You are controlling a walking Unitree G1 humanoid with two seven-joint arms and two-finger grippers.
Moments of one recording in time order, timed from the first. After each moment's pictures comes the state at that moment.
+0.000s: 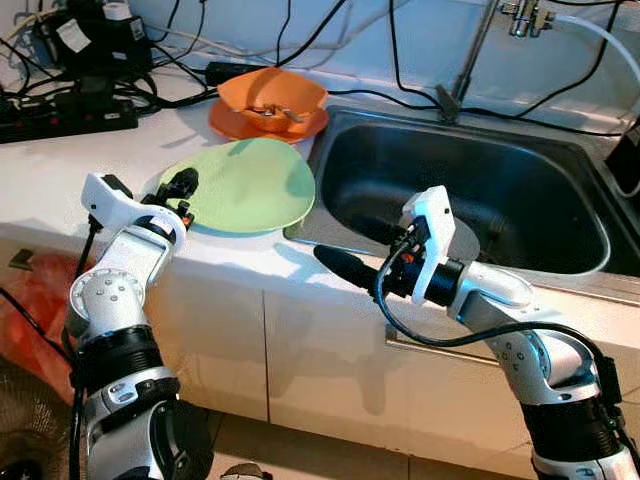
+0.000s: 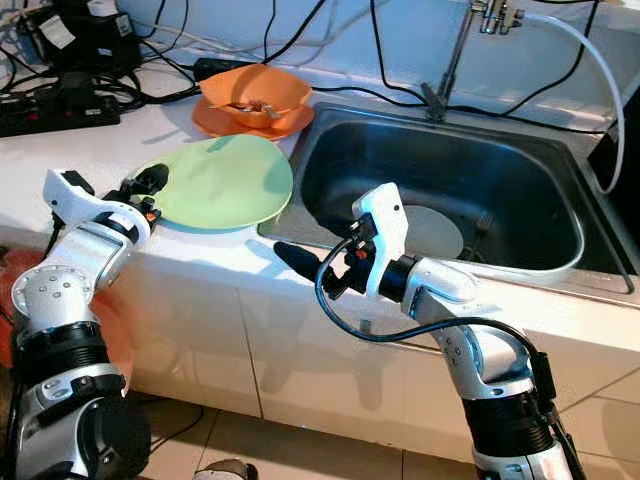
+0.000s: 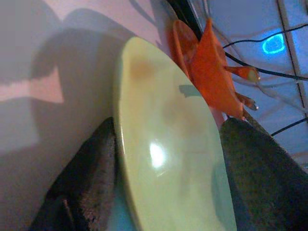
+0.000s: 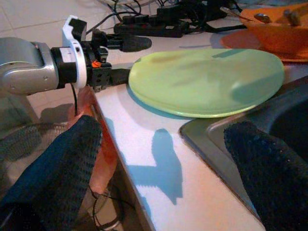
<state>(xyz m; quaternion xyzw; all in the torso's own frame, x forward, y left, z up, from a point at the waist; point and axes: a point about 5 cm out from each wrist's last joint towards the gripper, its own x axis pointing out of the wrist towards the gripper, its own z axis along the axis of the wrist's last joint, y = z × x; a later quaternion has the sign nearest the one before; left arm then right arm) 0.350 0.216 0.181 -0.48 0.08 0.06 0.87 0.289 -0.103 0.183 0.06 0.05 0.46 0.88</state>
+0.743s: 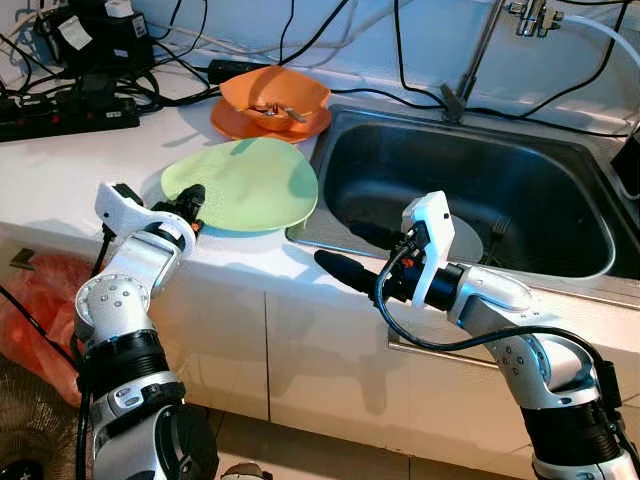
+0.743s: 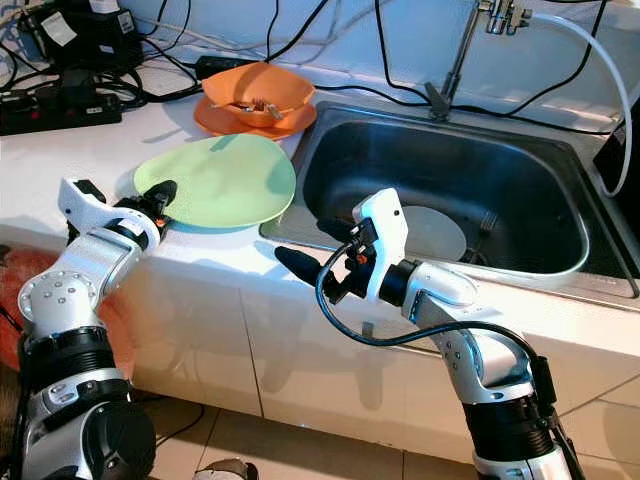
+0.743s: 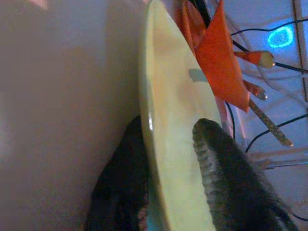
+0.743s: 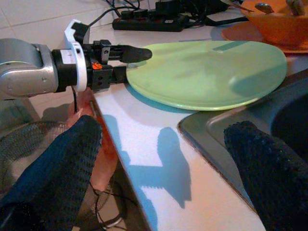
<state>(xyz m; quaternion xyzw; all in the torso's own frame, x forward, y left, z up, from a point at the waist) 0.347 0.209 0.175 -0.50 0.11 0.05 0.86 0.287 -0.104 0.179 0.06 0.06 0.46 0.88</state>
